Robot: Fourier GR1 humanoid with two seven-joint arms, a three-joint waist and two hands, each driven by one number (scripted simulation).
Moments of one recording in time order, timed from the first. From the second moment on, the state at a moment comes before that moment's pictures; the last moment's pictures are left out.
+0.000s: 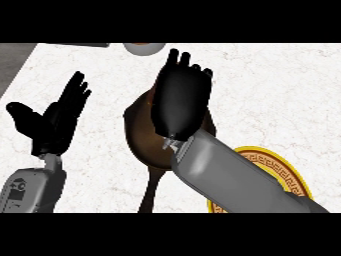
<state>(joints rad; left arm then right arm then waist) -0.25 0.16 -0.01 -1.54 0.11 0.10 0.24 -0.92 -0.02 0.63 -1.35 1.29 0.09 1.25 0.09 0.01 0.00</state>
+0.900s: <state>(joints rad) -0.21 0.19 0.04 -1.56 0.13 0.08 0.23 -0.77 -0.01 0.59 -1.02 1.16 -0.28 1.12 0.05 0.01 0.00</state>
